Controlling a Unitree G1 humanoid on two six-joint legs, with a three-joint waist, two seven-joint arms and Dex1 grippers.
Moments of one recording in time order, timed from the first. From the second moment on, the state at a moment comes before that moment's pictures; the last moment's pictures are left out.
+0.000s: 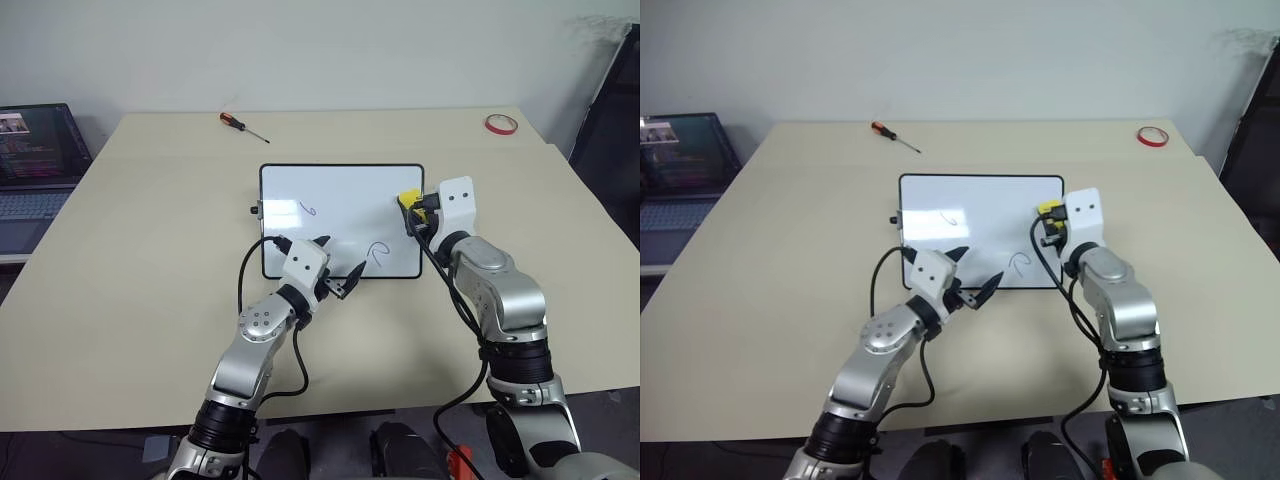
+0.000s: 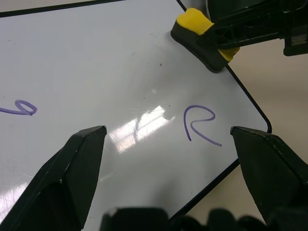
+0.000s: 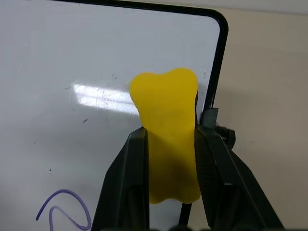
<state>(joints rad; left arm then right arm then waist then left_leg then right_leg) -0.24 0.17 -0.19 -0.14 -0.06 0.23 -0.40 -0.57 -0.18 -0.03 -0.18 0.12 0.87 0.15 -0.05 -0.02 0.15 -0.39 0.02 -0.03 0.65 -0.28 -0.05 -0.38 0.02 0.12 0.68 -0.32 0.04</state>
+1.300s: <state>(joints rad) -0.23 0.16 -0.21 -0.12 -0.06 0.21 -0.41 -0.44 -0.22 0.04 -0.23 0.10 0.78 0.22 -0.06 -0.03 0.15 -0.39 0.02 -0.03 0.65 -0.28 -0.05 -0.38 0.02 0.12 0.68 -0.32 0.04</state>
